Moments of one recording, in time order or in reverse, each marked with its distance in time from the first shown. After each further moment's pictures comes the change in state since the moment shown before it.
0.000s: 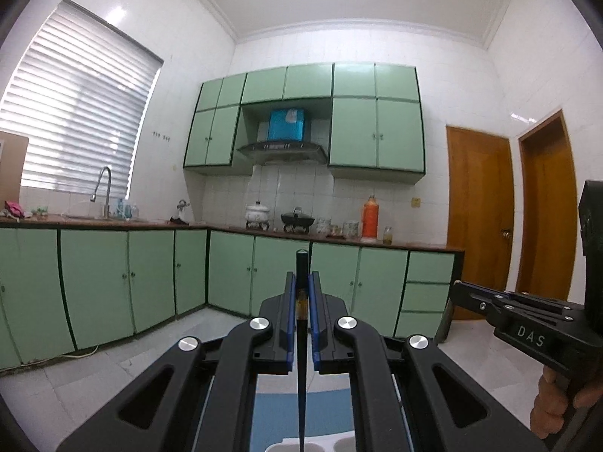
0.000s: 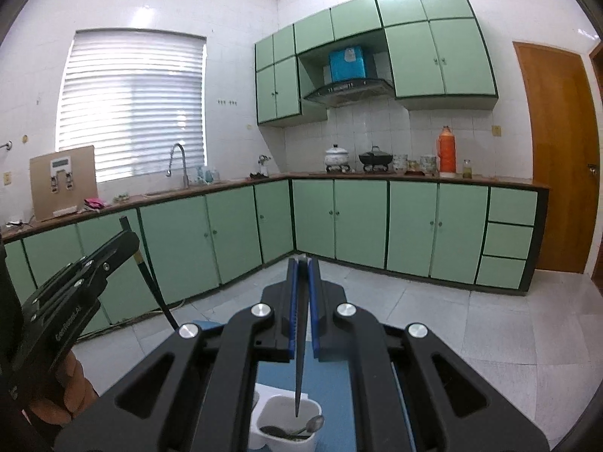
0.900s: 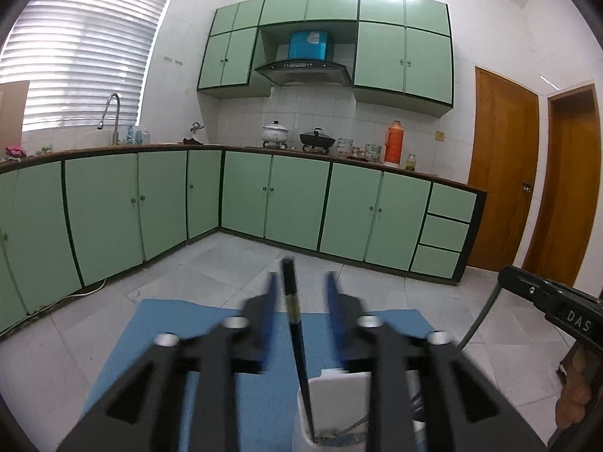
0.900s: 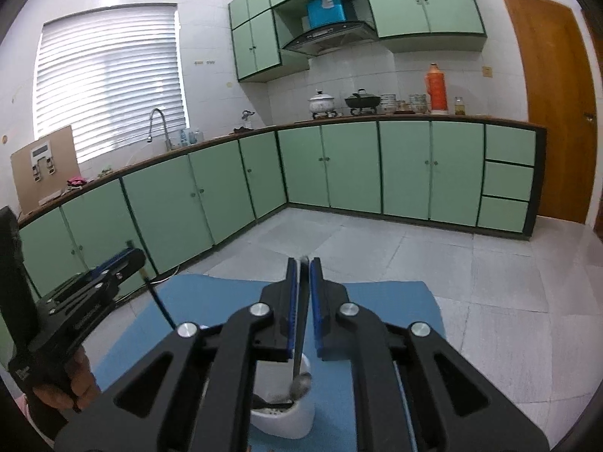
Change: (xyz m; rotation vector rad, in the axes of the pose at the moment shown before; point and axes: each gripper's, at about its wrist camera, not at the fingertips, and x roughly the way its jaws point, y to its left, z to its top) left arm 0.050 0.041 -0.090 -0.053 0.274 0.053; right arm 0.041 -0.013 -0.083 0.091 0.150 -0.034
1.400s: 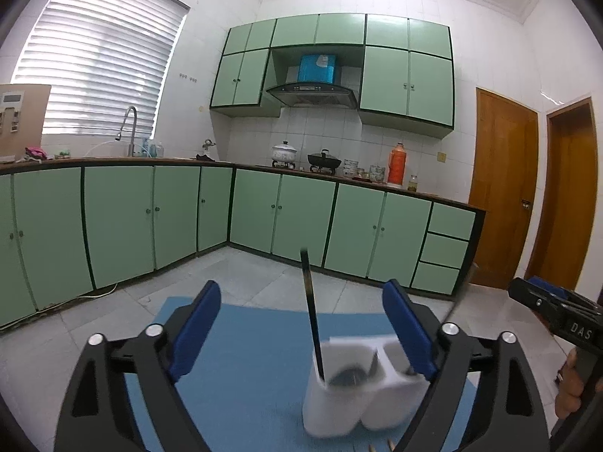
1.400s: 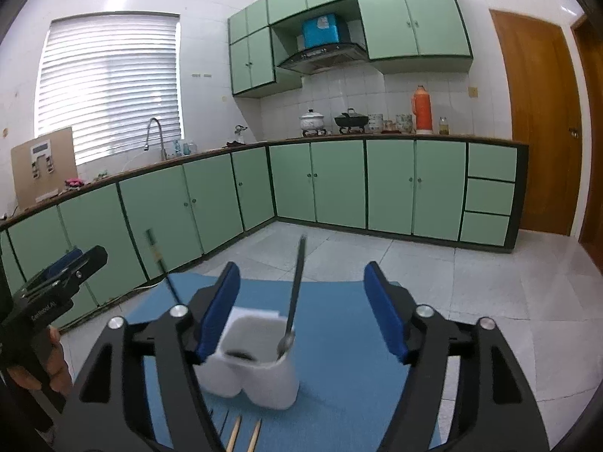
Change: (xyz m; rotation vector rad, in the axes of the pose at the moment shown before) left arm -0.088 0.011 -0.020 -0.017 -0.072 0.017; right arm -0.076 0.013 -0.037 -0.050 -0.083 -0.035
